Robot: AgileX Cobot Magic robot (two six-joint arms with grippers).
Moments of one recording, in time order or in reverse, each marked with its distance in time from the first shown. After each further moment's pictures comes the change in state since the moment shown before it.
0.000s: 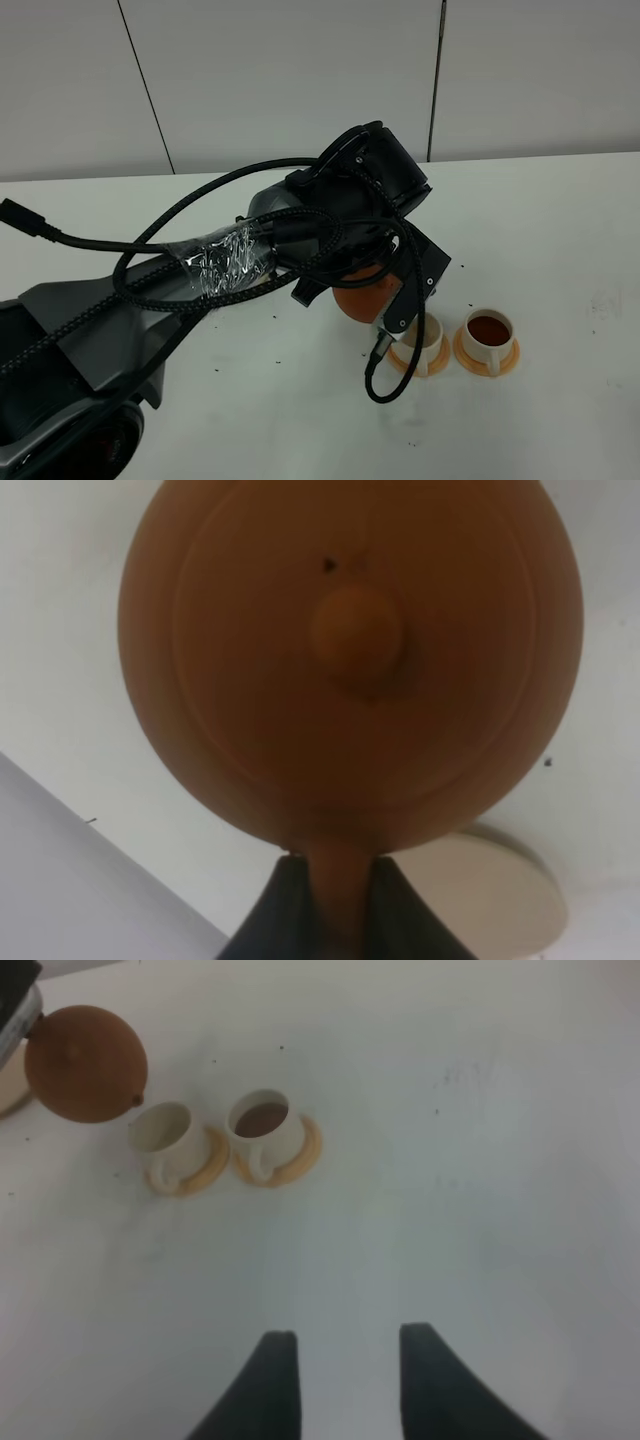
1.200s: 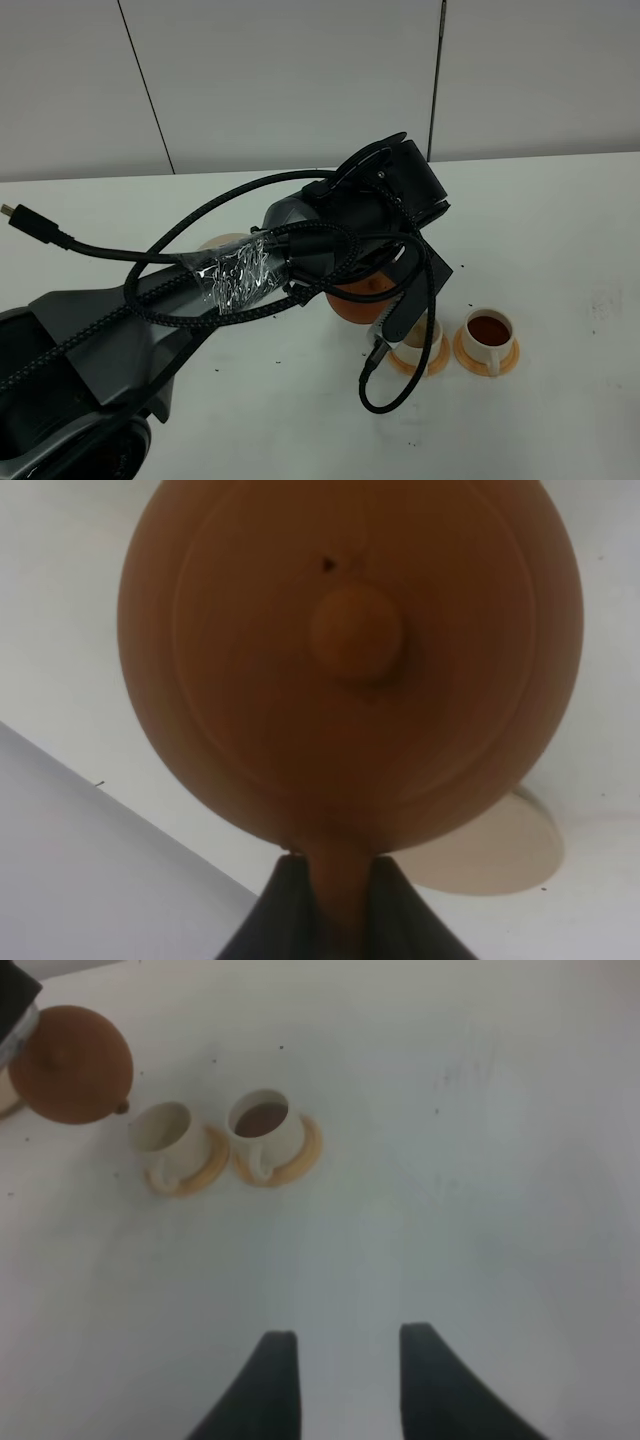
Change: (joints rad) left arm -0.035 0.000 0.000 0.085 0.051 0.000; right arm 0.000 0.000 0.000 0.000 0.000 0.000
